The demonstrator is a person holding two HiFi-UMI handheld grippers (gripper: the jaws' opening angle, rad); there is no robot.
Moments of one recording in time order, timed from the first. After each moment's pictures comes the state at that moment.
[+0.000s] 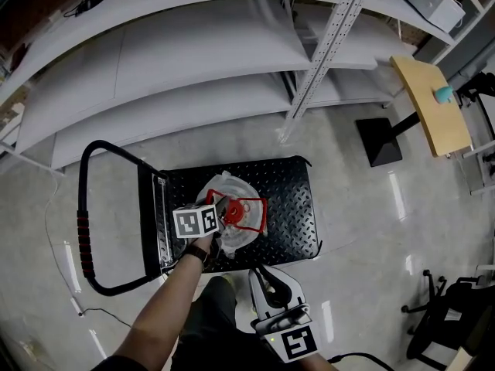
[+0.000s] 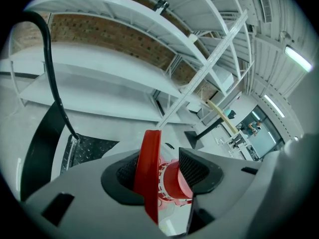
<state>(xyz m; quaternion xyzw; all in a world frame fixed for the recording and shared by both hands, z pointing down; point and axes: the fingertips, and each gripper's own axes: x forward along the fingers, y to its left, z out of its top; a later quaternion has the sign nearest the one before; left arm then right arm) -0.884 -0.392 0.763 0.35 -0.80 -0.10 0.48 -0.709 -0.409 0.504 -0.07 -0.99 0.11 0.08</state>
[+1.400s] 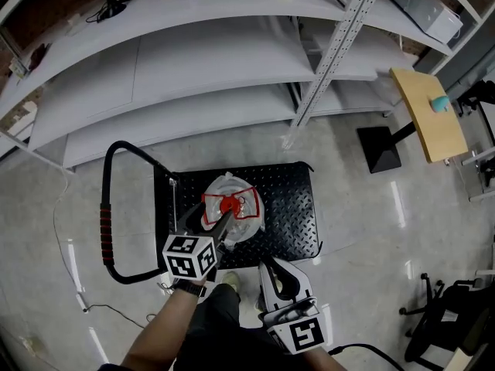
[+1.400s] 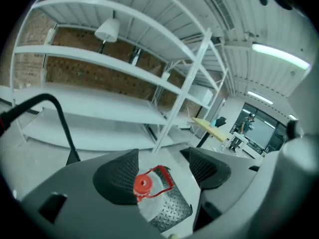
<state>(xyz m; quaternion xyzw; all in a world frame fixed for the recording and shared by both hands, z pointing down) -0.838 -0.339 0.572 0.39 -0.86 -0.07 0.32 -0.700 -0.392 0.430 -0.07 -0.99 0.10 0.06</state>
